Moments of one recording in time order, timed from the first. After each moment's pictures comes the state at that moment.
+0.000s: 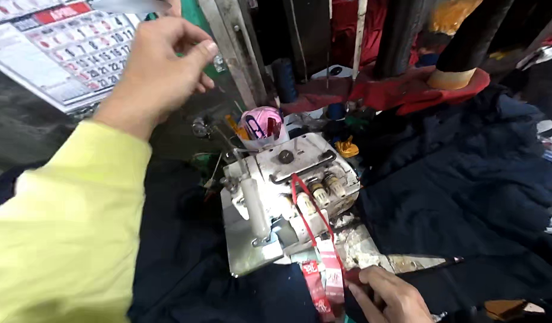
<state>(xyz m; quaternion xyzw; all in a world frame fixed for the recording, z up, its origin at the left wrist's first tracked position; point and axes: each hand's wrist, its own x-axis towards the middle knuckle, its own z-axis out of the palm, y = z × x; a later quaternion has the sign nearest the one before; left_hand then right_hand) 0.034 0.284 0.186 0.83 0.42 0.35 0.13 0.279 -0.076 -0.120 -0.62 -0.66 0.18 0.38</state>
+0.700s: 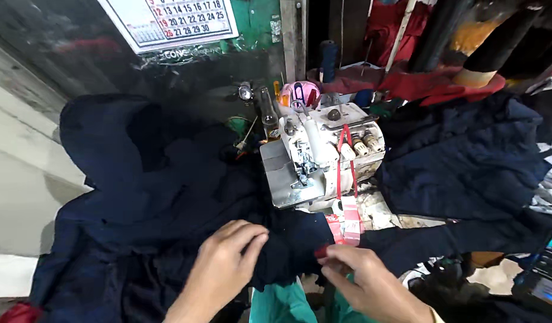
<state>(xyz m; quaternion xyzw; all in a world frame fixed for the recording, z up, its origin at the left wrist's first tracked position) -0.115 -0.024 -0.044 0.84 0.45 0.29 0.10 0.188 -0.094 -0.099 -0.48 -0.73 0.34 0.35</state>
